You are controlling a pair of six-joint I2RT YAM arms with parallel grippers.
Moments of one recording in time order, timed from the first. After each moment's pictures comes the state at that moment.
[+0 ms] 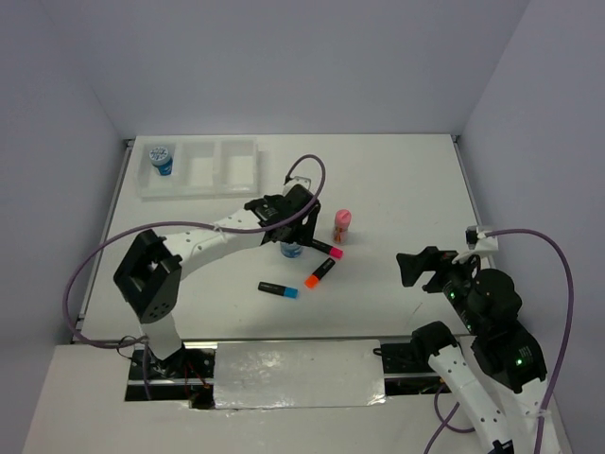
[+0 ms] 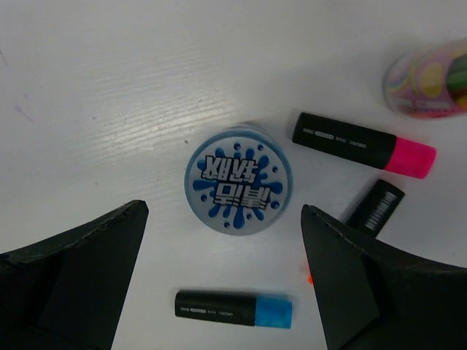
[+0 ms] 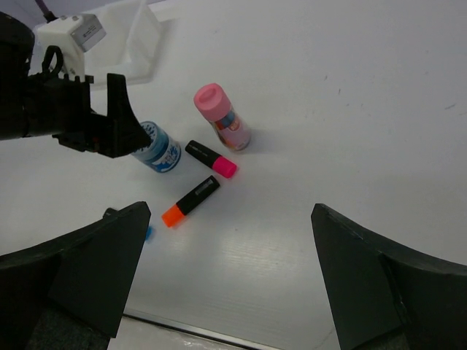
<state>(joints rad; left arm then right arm) -0.82 1.73 1.36 -0.61 -0.40 -0.51 0.35 0.24 0.83 -0.82 0.10 0.38</state>
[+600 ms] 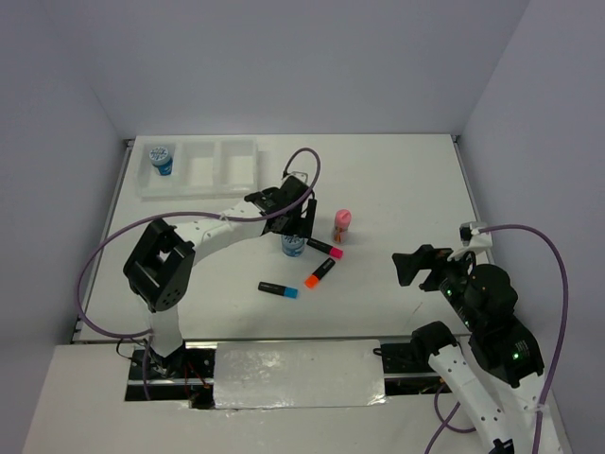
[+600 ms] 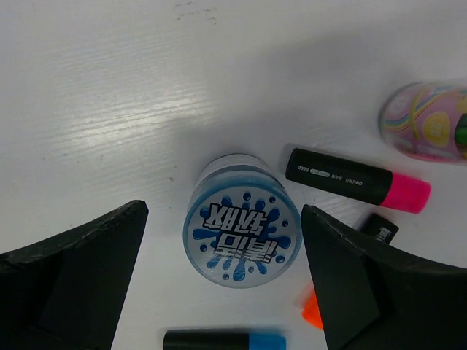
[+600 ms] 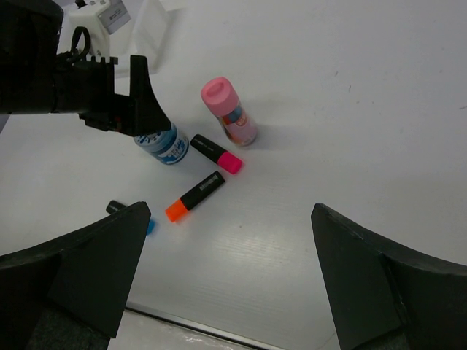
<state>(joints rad) -0.73 1.84 1.38 -0.51 -0.28 -0.48 0.35 0.27 0.82 -0.81 0.07 0.37</state>
